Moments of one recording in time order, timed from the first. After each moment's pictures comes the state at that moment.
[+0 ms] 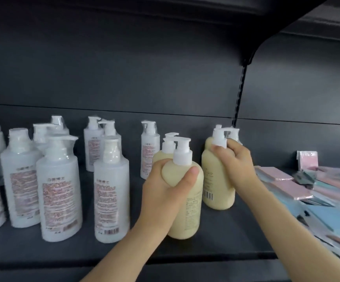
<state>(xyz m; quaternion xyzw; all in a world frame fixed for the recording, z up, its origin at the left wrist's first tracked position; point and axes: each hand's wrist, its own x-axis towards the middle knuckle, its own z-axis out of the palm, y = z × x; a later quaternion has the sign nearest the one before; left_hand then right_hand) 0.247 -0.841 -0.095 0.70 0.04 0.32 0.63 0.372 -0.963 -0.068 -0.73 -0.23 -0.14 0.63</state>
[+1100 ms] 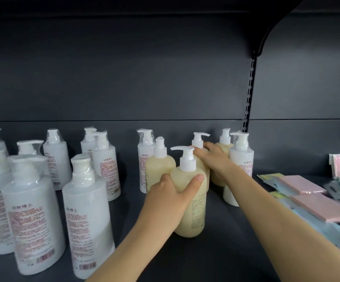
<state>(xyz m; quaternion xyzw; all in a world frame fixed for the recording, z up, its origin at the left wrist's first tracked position) 0.318 -0.841 -0.091 0.87 0.19 0.23 0.39 0.493 -0.908 -0.076 -0.74 -0.24 0.08 0.62</state>
